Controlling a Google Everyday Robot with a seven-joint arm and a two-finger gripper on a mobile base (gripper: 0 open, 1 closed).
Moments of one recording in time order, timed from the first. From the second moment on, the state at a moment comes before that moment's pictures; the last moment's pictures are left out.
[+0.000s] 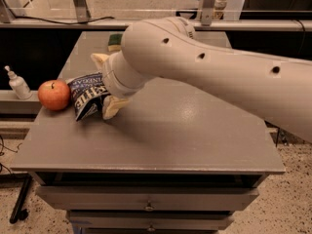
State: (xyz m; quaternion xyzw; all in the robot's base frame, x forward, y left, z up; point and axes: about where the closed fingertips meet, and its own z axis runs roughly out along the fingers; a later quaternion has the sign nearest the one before) arm 0.553 0.135 0.857 -0.80 0.48 -0.02 0.37
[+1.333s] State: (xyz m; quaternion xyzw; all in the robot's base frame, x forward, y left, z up) arm 0.603 -0.023 0.967 -0.70 0.56 -0.11 0.43
